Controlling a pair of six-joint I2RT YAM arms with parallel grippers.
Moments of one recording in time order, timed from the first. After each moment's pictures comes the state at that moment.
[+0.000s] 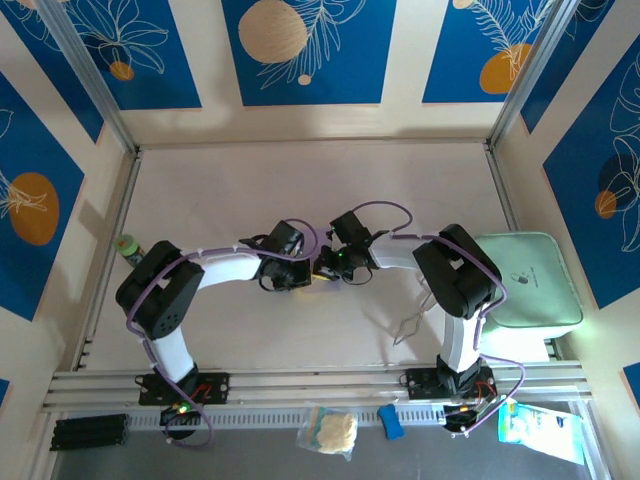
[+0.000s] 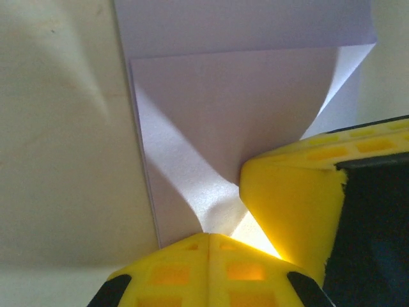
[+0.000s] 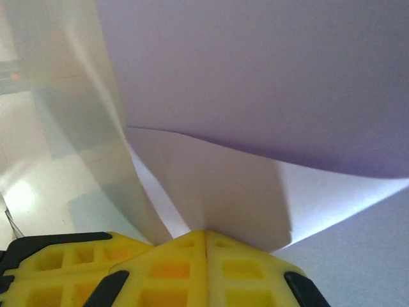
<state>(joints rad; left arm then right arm) -0.70 1.75 0.93 -0.28 0.30 -0.79 0.63 1.88 0.98 -0.15 -0.48 0.85</state>
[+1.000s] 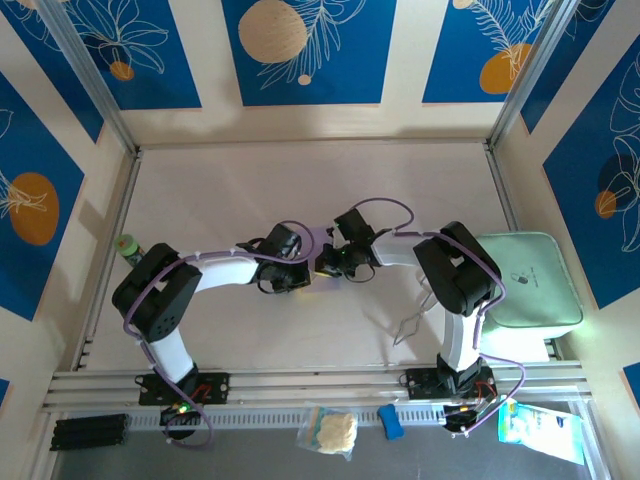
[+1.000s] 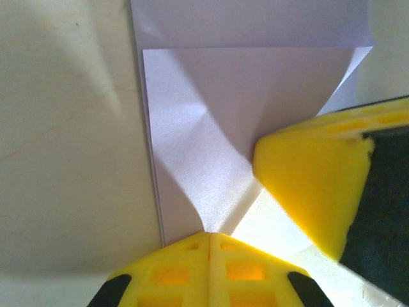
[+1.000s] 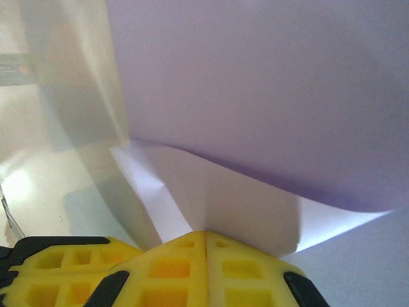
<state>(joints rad) -0.69 1.74 0.88 -0.22 0.29 -0.84 0.58 1.89 0.98 -0.12 -0.51 0.74</state>
